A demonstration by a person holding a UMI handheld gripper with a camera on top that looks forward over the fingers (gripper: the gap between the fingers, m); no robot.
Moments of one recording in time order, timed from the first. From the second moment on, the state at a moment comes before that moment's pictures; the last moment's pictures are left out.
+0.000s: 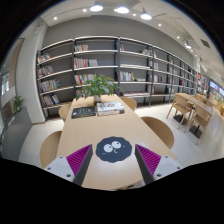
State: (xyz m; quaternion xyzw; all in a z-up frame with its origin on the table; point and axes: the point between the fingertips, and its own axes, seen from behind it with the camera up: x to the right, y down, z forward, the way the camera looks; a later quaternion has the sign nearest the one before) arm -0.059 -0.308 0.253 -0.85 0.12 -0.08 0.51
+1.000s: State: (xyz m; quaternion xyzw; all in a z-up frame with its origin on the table) arm 0.171 -0.221 -0.005 -0.93 0.05 -0.04 0.37
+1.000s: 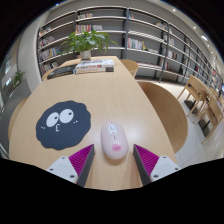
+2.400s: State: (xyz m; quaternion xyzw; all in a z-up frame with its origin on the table) arm 0.007 -0.122 0.005 -0.94 0.01 -0.01 0.33
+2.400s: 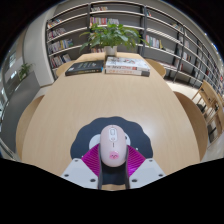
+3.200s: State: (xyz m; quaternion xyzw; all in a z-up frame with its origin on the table) arm 0.017 -0.183 0.176 -0.91 0.02 0.00 0.42
